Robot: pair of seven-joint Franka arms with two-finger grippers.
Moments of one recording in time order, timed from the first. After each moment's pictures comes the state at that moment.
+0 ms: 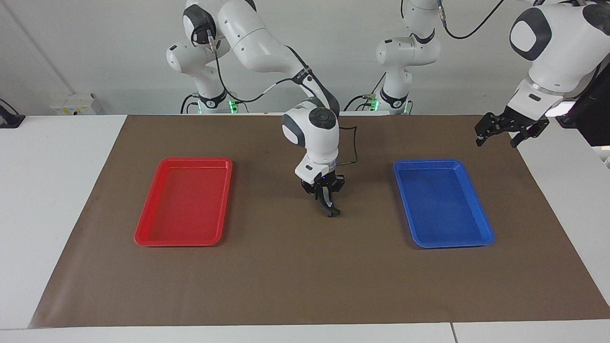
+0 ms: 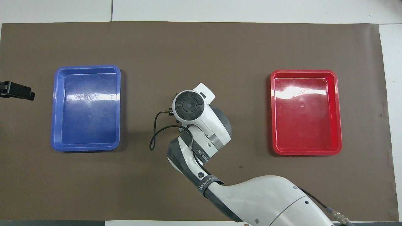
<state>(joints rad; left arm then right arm) -0.01 0.00 0.04 -1.67 0.01 1.67 0.19 0.70 0.55 -0.03 -1.64 0.01 2.30 0.68</state>
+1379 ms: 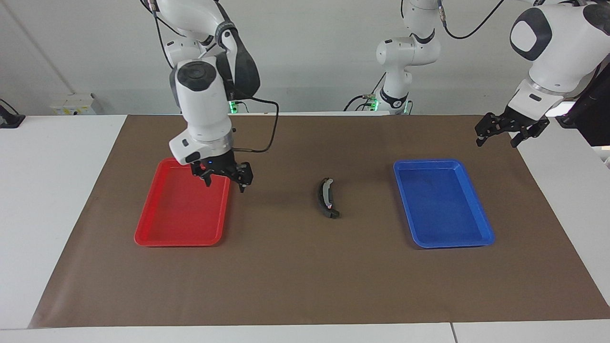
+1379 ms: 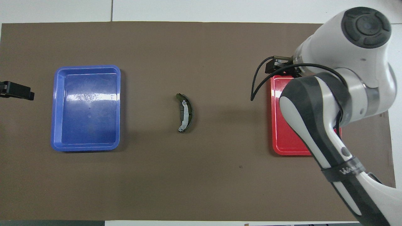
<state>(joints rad) 0.00 0.00 0.04 -1.67 0.01 1.67 0.18 0.27 0.18 -0.08 -1.63 -0.05 1.86 0.42</state>
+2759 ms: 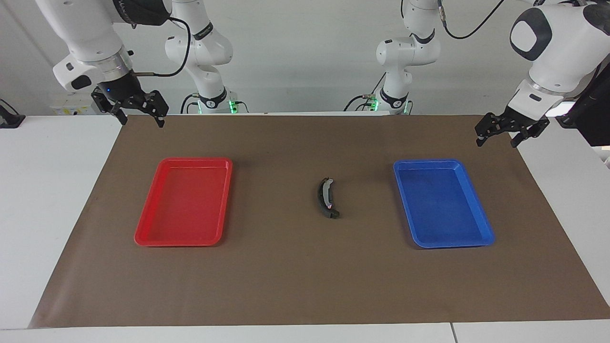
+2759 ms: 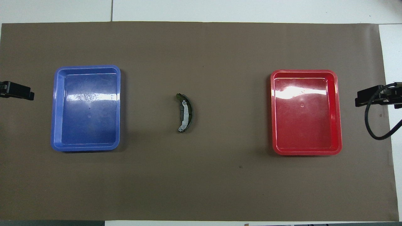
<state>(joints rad) 0.00 0.00 0.04 -1.67 0.01 1.67 0.18 -0.02 -0.08 -0.01 -1.66 -0.03 1.54 0.06</state>
